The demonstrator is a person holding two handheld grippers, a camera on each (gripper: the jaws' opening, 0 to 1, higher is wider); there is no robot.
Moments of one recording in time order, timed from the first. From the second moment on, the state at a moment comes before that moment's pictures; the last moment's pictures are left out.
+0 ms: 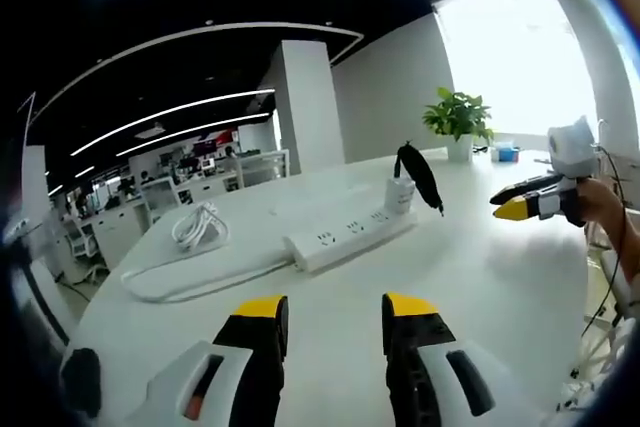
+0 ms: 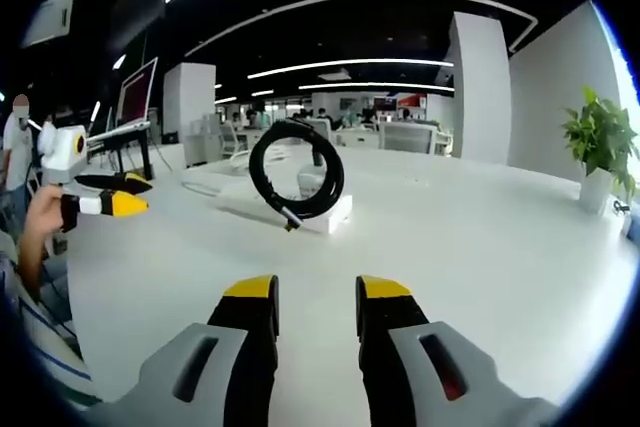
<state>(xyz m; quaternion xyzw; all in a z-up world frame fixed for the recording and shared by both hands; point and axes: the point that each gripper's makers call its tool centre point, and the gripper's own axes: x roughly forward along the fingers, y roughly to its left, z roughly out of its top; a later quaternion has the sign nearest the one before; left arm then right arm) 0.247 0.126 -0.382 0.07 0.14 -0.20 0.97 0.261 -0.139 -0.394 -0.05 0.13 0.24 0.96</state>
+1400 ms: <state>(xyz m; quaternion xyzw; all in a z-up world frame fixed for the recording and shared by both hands) 0.177 0.145 -0.367 0.08 0.10 -0.14 0.98 0.213 -0.147 -0.365 -0.05 0.07 0.18 0.98</state>
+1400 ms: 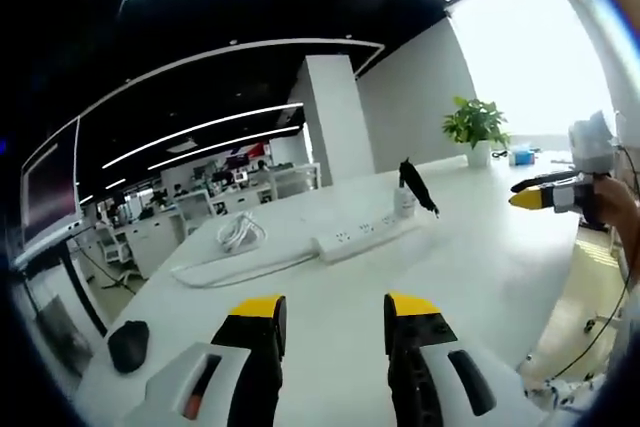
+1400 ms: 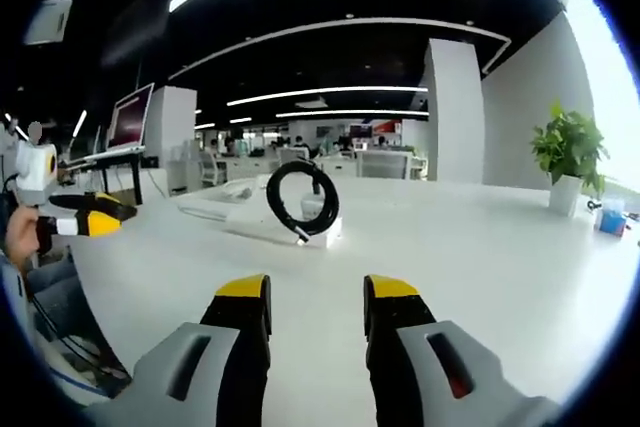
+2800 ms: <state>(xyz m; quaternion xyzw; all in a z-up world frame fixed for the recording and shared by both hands) 0.162 0.147 -0.370 0.10 0.11 -0.15 0.98 0.200 -0.128 -0.366 -0.05 0.08 0.18 0.98</state>
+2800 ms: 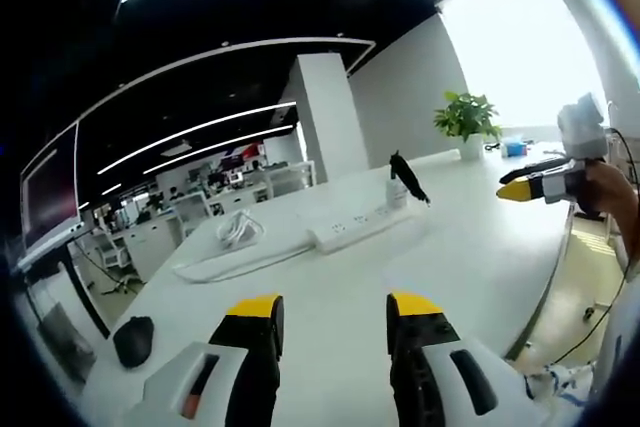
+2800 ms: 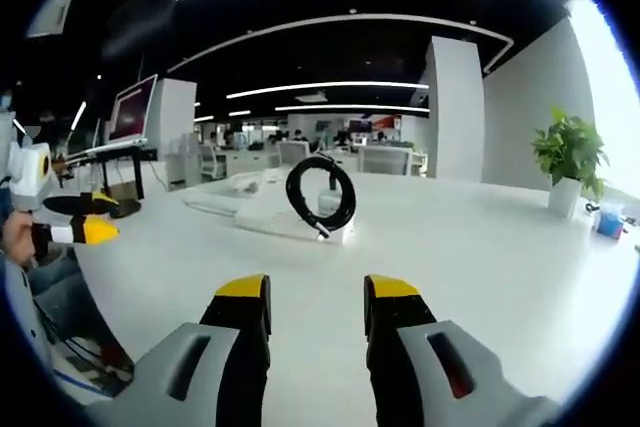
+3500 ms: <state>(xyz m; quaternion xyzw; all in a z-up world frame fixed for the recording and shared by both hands) 0.163 0.149 -0.371 0.10 0.11 -0.14 0.98 0.201 -0.124 -0.372 -0.06 0.08 0.19 0.98</state>
